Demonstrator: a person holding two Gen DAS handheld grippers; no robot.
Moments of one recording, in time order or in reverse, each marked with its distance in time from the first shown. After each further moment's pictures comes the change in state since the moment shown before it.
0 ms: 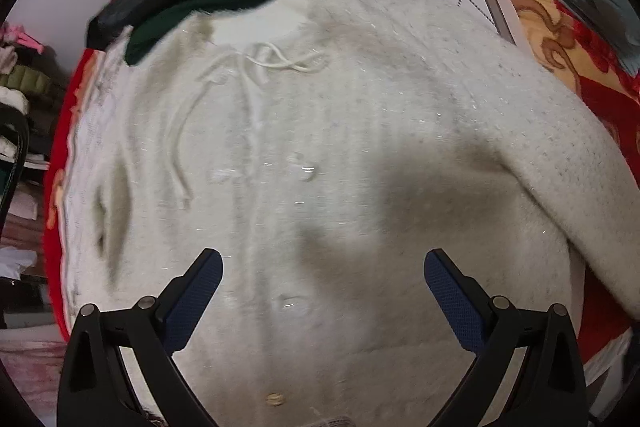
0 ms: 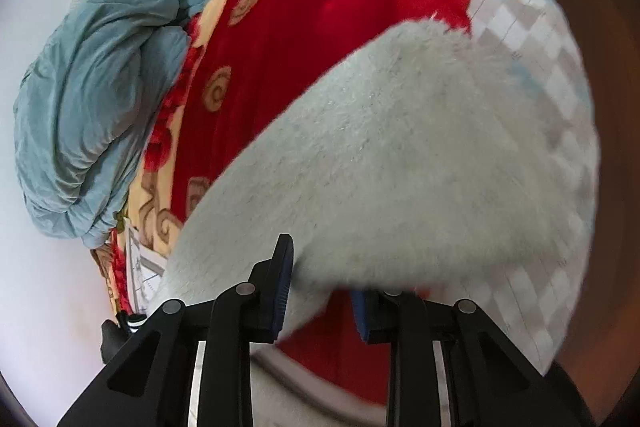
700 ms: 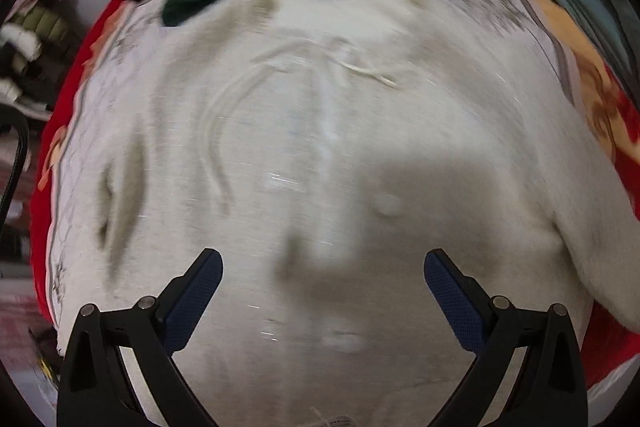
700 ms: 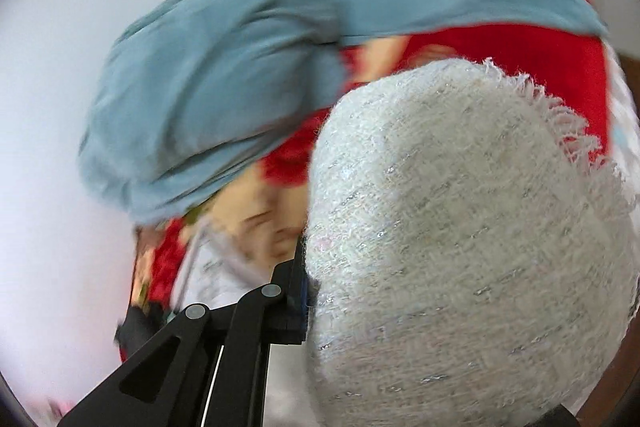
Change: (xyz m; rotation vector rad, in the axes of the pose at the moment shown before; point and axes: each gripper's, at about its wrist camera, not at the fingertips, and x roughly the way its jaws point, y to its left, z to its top) left arm 0.013 0.083 0.008 -0.194 -0.001 -0.007; right arm -0.050 0.206 -0.022 -0.340 -0.161 0.187
